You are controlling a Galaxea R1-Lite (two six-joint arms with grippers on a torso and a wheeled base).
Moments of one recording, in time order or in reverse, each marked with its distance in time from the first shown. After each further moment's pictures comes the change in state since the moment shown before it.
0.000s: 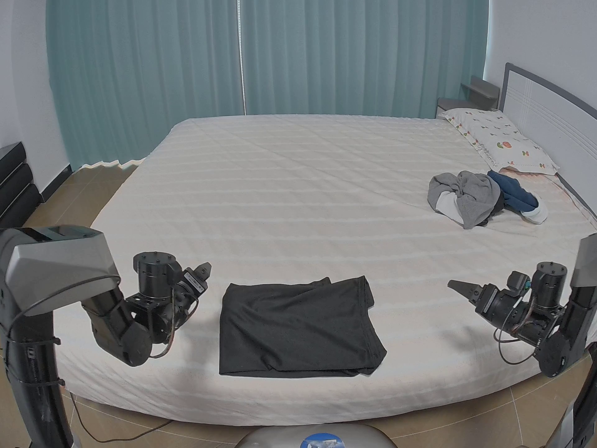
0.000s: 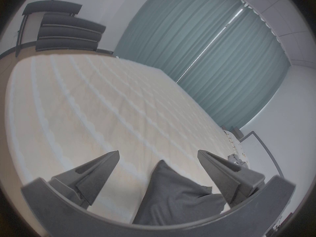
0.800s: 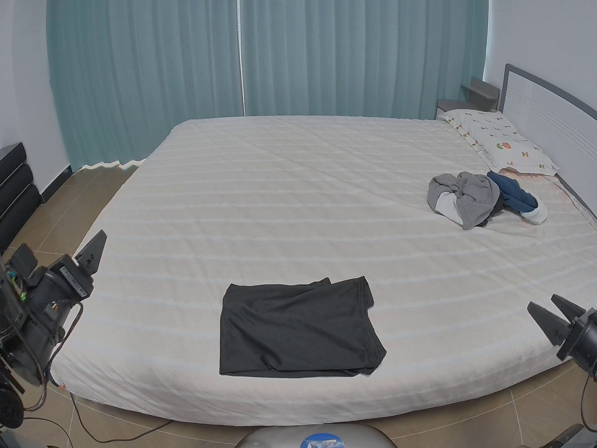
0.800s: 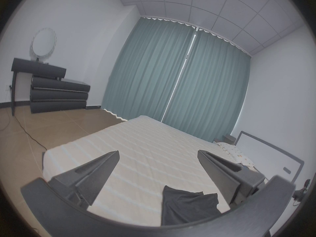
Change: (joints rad) left arm 0.000 -0.992 0.460 0.151 0.130 0.442; right arm -0.069 -1.134 0.187 0.746 -0.031 -0.369
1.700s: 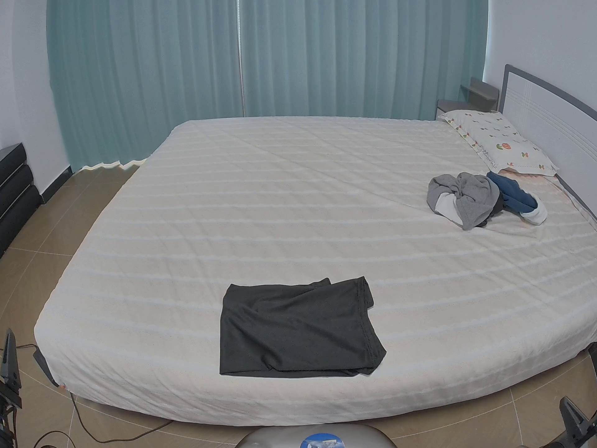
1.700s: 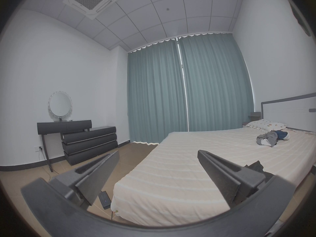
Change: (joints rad) left arm 0.199 -1.063 0.047 0.844 0.038 0.503; right arm 0.033 -0.874 -0.280 1.055 -0.010 -0.402
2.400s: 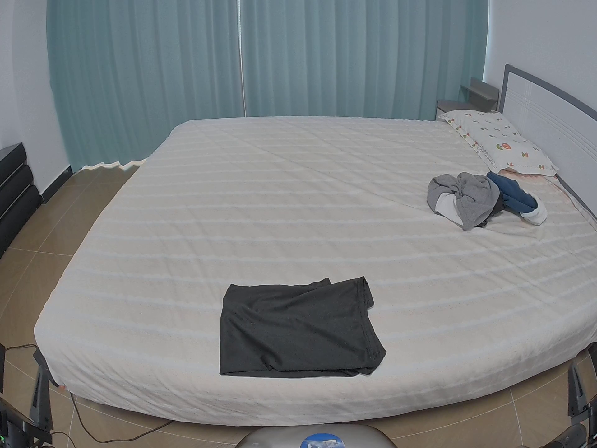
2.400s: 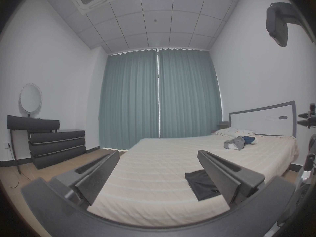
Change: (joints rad) left arm 0.071 -0.180 0.131 -0.035 -0.376 -0.058; right arm -0.018 -0.061 0.277 -0.450 -0.228 -0.087
